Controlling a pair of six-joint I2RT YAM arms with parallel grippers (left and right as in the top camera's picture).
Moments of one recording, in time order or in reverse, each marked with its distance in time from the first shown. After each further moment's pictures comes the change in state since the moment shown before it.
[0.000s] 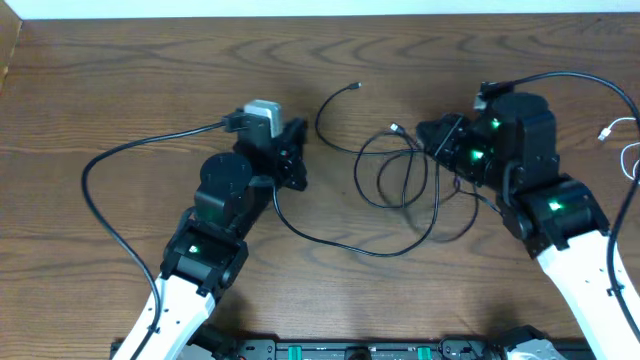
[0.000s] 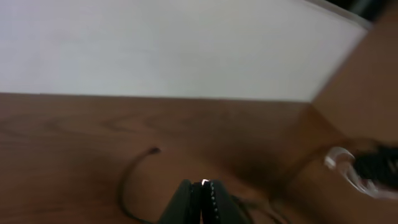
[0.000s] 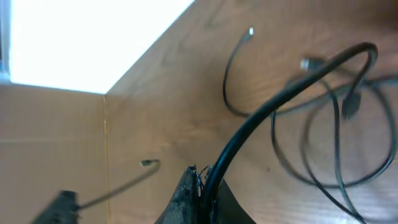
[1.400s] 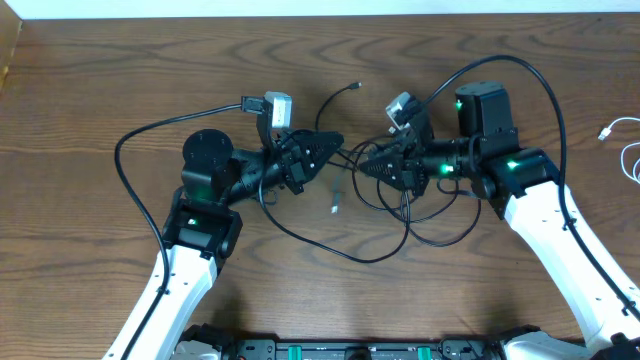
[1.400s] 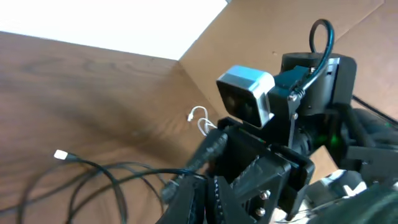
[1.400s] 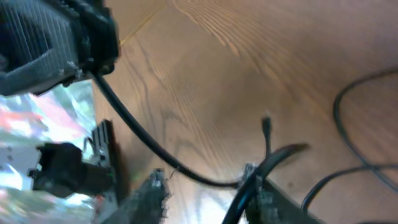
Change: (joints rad) left arm 0.152 0.144 0.000 0.241 0.737 -0.347; right arm 0.000 0.230 0.000 0.050 -0.657 -0.999
